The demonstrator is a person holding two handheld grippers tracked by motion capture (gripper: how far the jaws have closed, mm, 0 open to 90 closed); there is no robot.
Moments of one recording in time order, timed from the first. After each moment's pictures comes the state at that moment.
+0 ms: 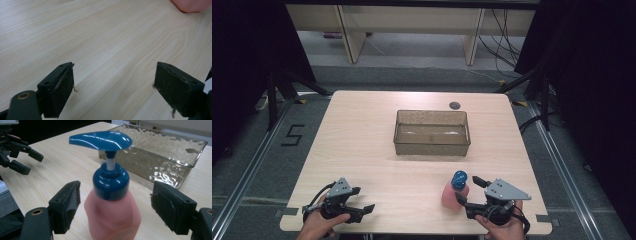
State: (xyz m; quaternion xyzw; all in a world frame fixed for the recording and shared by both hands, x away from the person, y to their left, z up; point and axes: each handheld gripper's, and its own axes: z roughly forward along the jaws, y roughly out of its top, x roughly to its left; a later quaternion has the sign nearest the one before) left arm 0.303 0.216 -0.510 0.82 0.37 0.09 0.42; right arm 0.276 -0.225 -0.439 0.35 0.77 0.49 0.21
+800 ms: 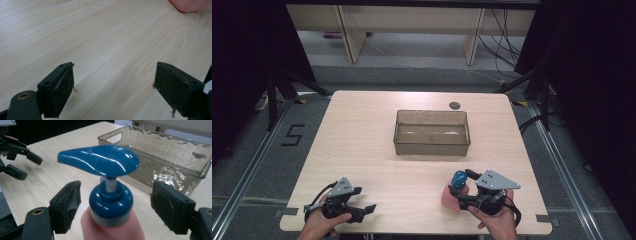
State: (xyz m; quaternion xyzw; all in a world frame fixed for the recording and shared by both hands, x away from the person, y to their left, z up) left arm 0.303 0.212 -0.511 0.82 0.37 0.09 0.43; right arm 0.296 -0.208 -0.439 0.35 0.78 0.49 0.20
